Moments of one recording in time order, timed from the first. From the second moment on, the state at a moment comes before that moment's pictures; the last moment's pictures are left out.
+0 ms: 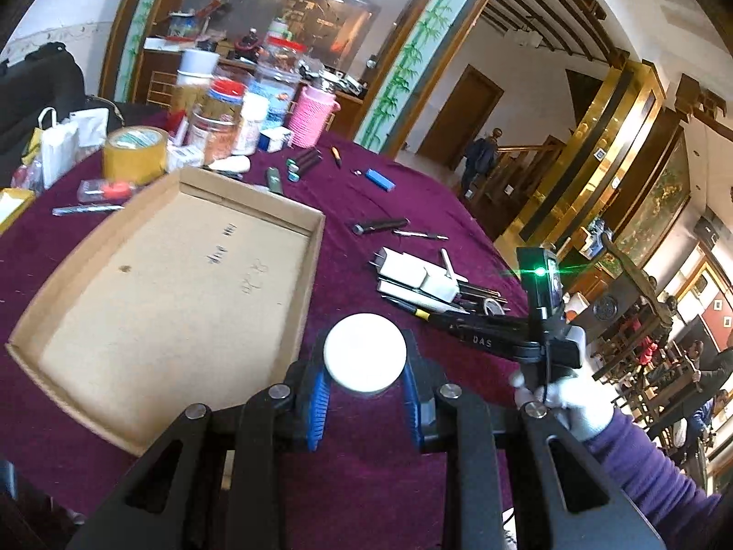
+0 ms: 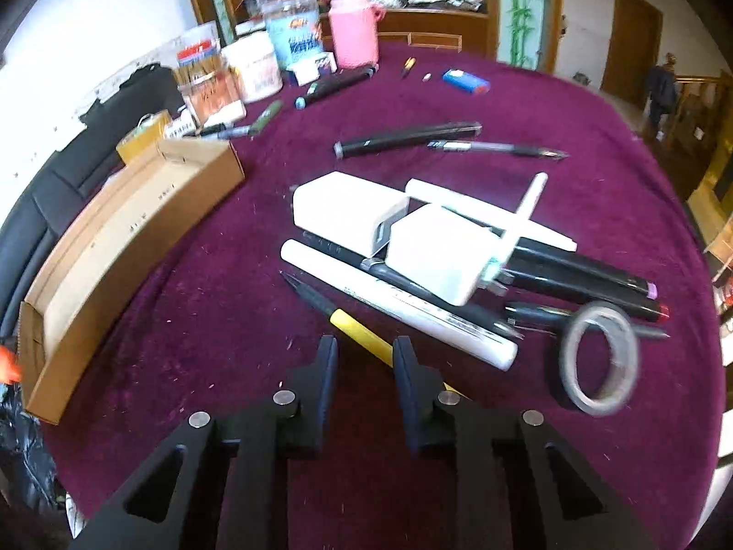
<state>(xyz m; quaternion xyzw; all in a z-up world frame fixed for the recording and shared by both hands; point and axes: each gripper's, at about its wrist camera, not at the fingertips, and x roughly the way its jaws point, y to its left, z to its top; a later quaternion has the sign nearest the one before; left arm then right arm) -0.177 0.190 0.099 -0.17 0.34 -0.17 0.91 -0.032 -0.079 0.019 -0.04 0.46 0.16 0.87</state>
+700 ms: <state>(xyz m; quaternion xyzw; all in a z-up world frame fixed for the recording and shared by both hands) -0.174 0.209 0.089 -0.19 0.36 -0.16 0.90 -0.021 -0.074 0.009 -0.09 0.49 0.19 0.84</state>
